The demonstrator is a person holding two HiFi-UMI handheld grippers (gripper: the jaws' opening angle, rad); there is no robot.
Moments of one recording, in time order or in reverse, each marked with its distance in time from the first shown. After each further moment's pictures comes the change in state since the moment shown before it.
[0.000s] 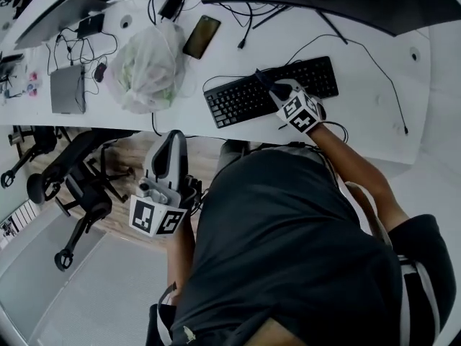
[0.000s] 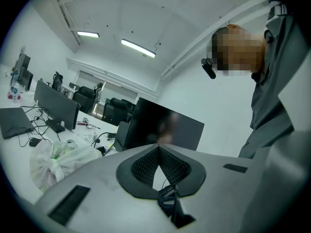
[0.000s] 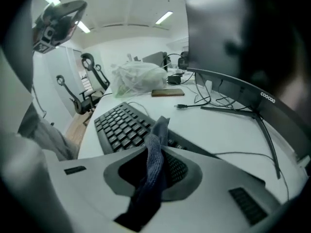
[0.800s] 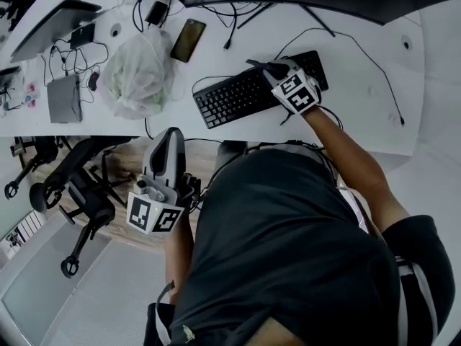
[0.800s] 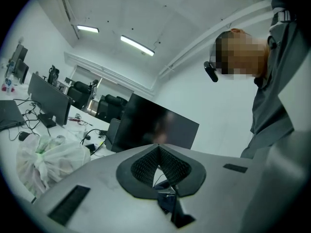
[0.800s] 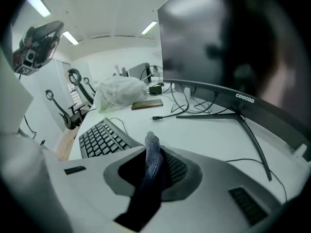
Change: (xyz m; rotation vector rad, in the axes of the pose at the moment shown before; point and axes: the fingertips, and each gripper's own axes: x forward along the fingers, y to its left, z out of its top) left arm 0.022 -0.022 -0.008 -0.017 0.003 -0.055; right arm -0.013 -0.065 0.020 0.126 -0.097 -0.085
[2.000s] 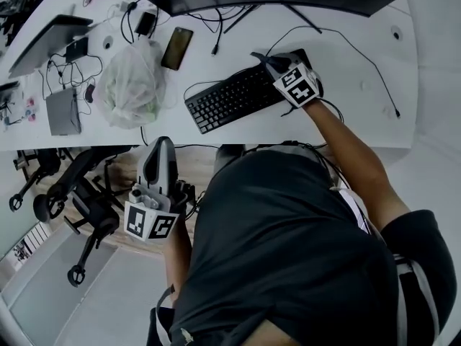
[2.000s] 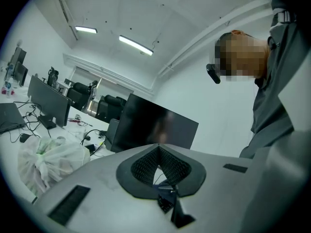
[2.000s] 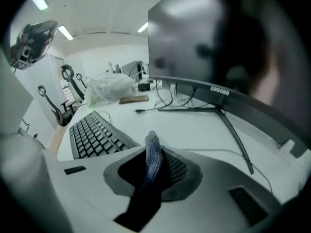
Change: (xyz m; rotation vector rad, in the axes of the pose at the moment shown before) left arm 0.000 -0.010 0.001 0.015 0.005 0.011; right arm -0.016 -0.053 -0.021 0.003 -0.006 -0.096
